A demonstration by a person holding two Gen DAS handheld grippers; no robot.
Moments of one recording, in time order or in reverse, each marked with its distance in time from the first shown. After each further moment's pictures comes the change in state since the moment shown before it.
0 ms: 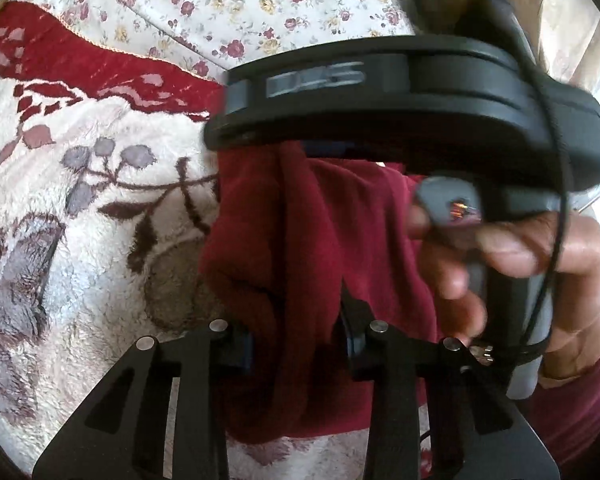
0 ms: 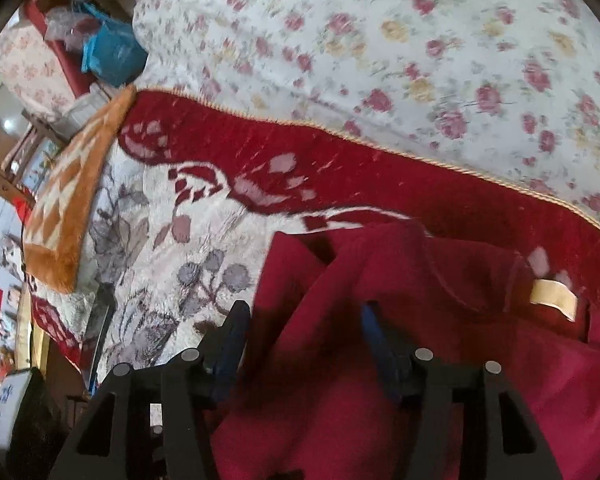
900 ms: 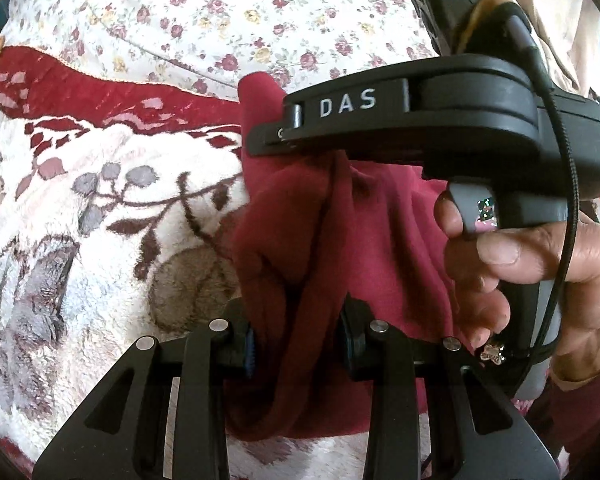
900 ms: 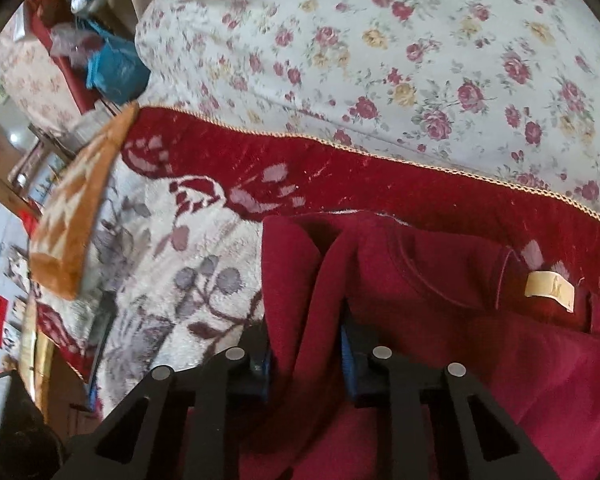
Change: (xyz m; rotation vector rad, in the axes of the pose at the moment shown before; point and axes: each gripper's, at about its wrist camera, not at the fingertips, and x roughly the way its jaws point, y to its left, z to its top) left arm 0.005 -0.022 -0.003 0.098 -0.021 0.109; right arm -0.015 -0.018 -0.014 0.036 -0.097 0.033
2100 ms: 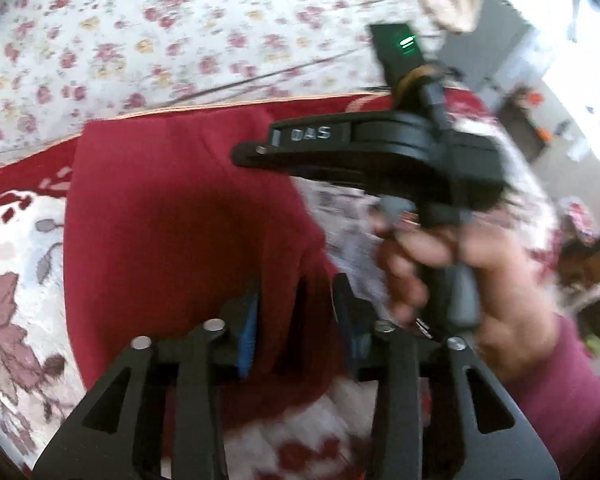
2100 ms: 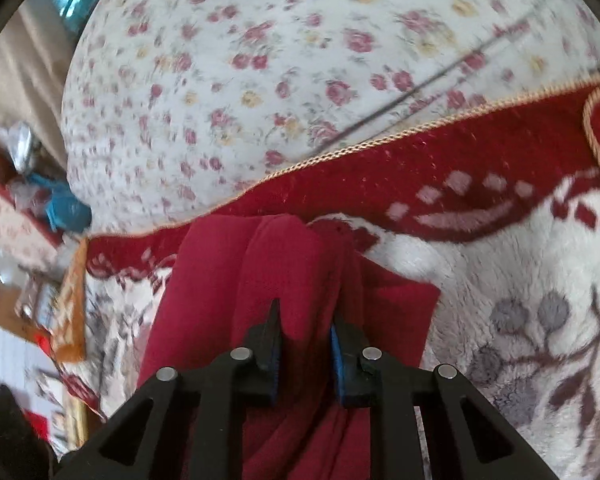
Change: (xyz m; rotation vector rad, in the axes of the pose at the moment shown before) left arm 0.031 -0.242 -0.011 0.304 0.158 -0.264; right arm -0.172 -0.260 -0.115 0.429 -0.196 -0.003
